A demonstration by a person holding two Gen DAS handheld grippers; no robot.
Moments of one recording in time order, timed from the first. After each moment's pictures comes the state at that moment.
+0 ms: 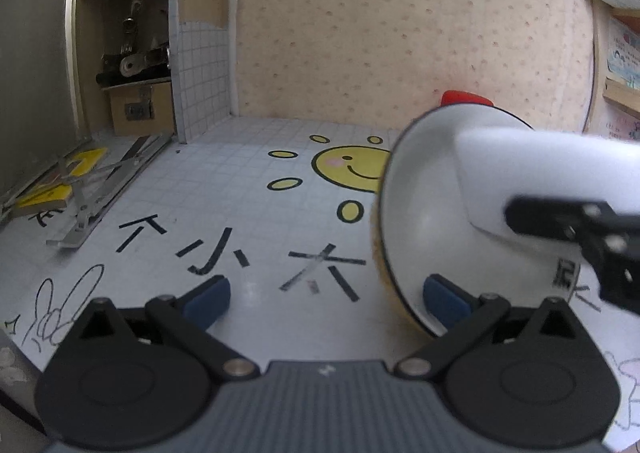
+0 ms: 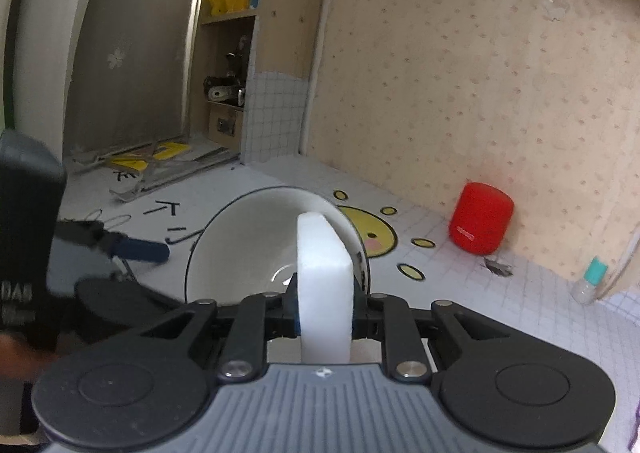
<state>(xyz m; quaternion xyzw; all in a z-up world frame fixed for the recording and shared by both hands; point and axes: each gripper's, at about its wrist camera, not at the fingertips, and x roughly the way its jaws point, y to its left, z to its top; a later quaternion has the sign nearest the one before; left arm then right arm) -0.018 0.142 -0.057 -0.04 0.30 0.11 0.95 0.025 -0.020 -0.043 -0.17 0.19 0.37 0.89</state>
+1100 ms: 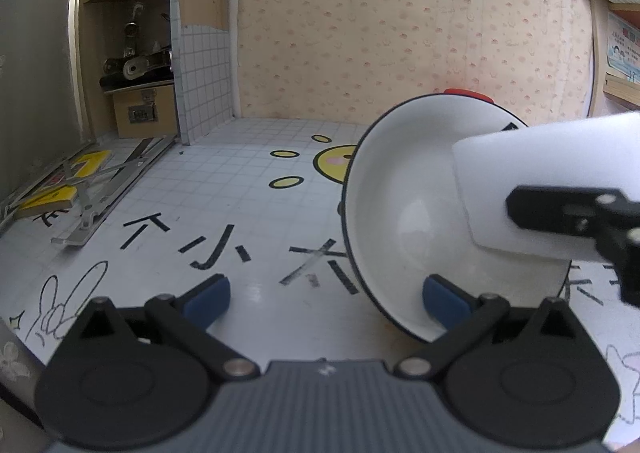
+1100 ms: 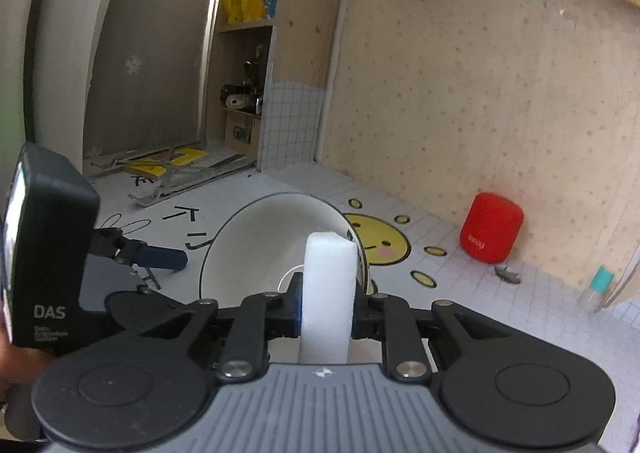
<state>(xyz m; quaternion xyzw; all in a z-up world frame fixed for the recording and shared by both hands) -0.022 0.144 -0.058 -0.03 0.29 0.11 0.95 0.015 -0.020 -0.041 -0.16 0.19 0.39 0.89</state>
